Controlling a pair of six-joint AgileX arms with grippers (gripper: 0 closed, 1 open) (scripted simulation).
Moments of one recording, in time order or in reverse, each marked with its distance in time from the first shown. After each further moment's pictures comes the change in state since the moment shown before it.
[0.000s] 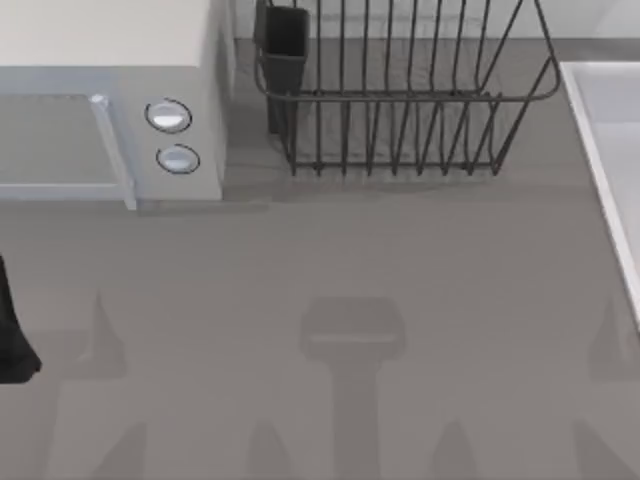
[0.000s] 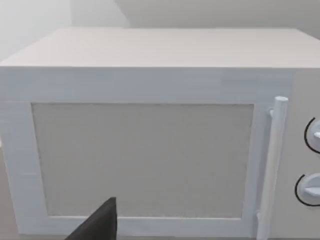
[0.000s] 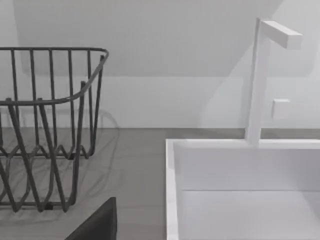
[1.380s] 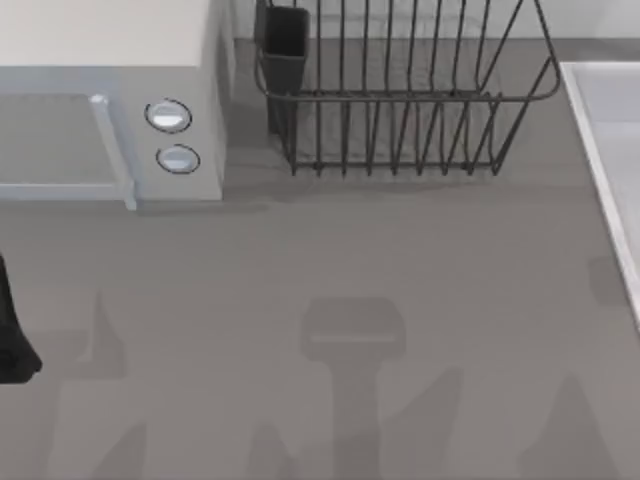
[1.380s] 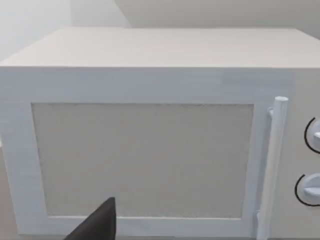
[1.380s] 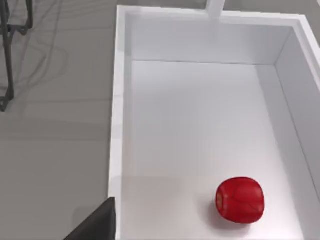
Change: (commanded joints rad) left arm 0.000 0.000 0.000 0.000 0.000 0.000; right arm -0.109 0.767 0.660 -0.419 0.001 -0.101
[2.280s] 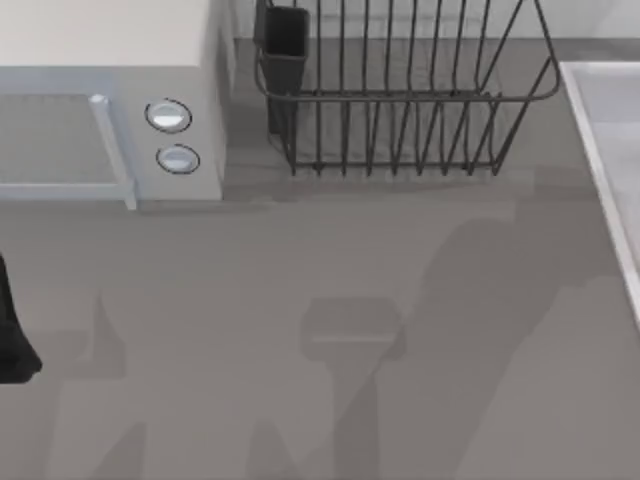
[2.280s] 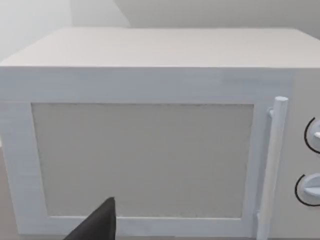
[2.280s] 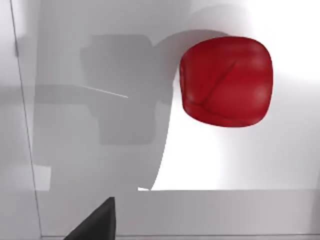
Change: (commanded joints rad) left arm 0.000 0.000 0.000 0.000 0.000 0.000; right arm -0.179 1.415 1.114 -0.689 0.002 -0.167
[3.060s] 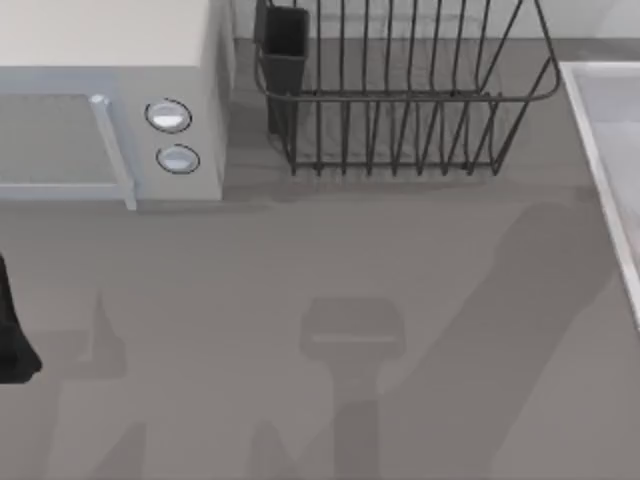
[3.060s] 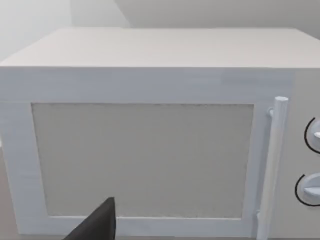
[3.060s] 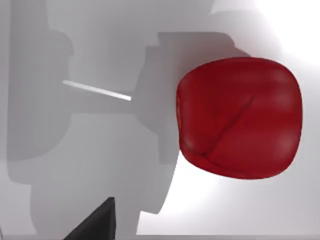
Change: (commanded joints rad) left arm 0.000 0.000 0.000 0.000 0.000 0.000; right arm -0.006 0.144 0.003 0.078 0.001 -0.008
